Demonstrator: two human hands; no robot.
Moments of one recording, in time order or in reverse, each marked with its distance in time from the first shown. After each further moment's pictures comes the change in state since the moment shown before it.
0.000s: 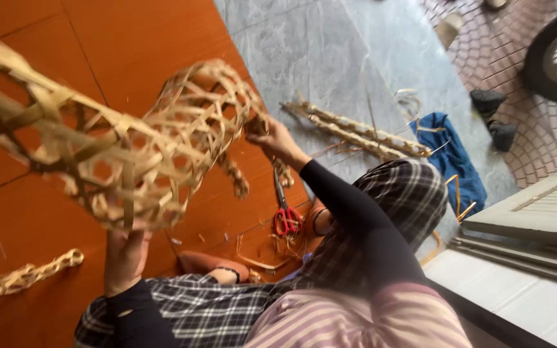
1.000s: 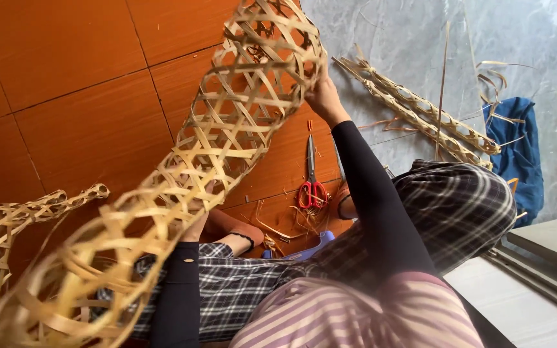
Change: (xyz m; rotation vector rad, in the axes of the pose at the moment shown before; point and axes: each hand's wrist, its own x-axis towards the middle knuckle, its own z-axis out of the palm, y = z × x) left_hand -0.033 -0.093 0.024 1.151 0.232 -0.082; right_hand 0.043 0.118 -0.021 -0.153 0.109 -0.177
